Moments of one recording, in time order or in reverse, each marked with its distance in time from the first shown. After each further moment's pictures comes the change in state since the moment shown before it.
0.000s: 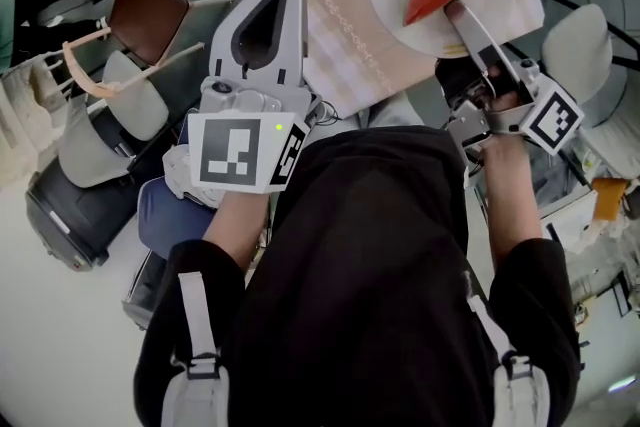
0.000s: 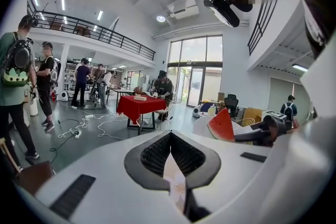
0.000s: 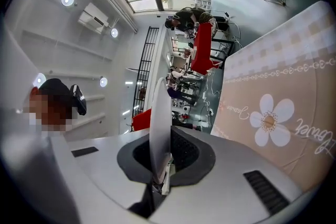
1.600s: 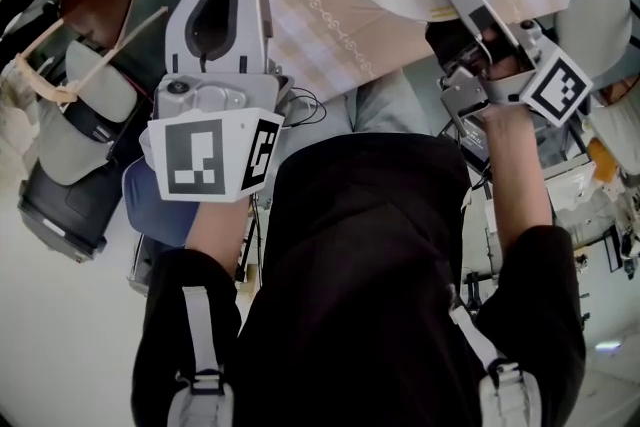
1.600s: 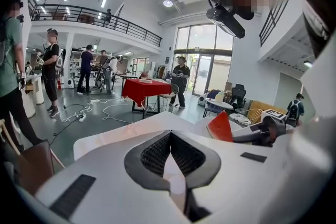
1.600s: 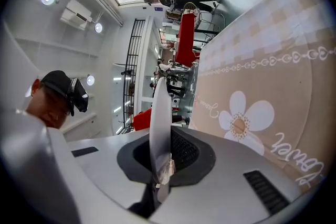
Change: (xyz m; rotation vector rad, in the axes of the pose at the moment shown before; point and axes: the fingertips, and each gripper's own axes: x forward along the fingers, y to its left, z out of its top) left arm 0.072 0.017 -0.108 -0.057 0.147 0.061; right arm 0.012 -0.139 0.006 0.077 0.096 -0.096
